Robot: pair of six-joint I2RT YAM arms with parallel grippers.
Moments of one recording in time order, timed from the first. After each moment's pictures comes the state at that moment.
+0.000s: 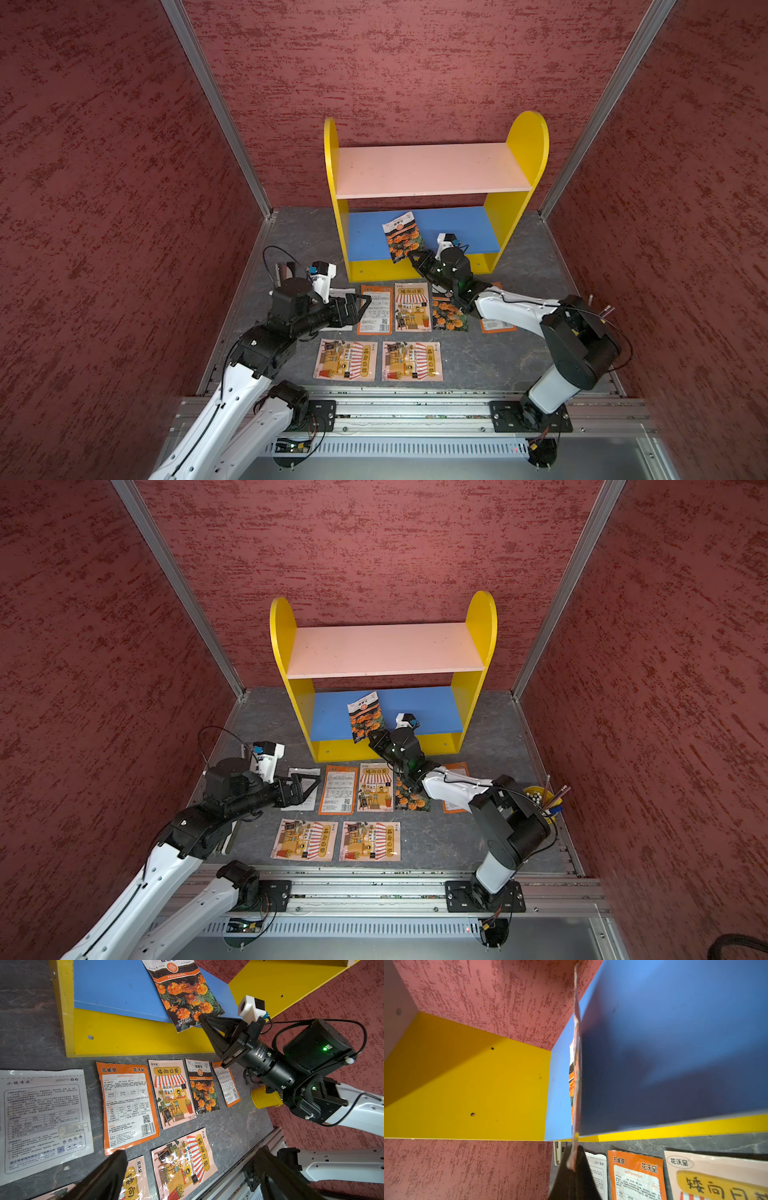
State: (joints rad) left arm -0.40 0.69 0.76 -0.60 0.36 -0.57; right arm 0.62 1.63 0.91 0.48 -0.07 1.16
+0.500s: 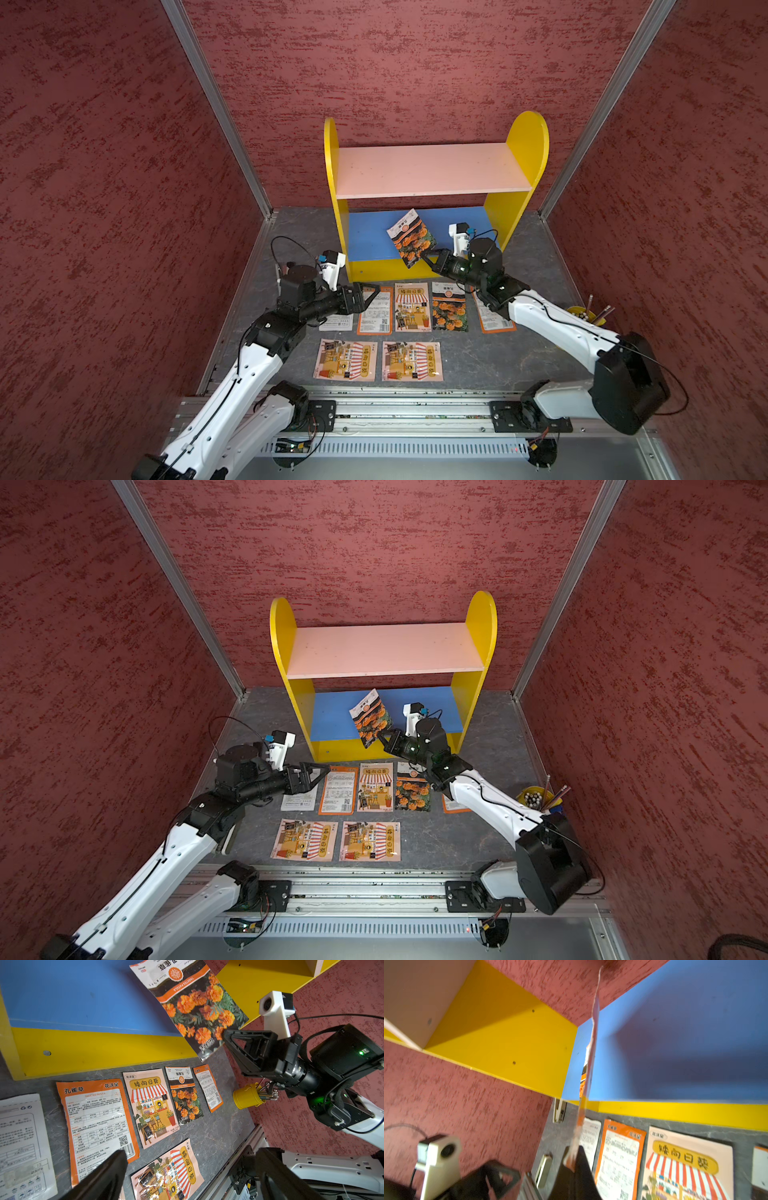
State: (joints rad) left arm -0.34 0.82 0.76 -0.40 0.53 -0.58; right arm 0.53 1.33 0.93 0.11 -0.38 0.83
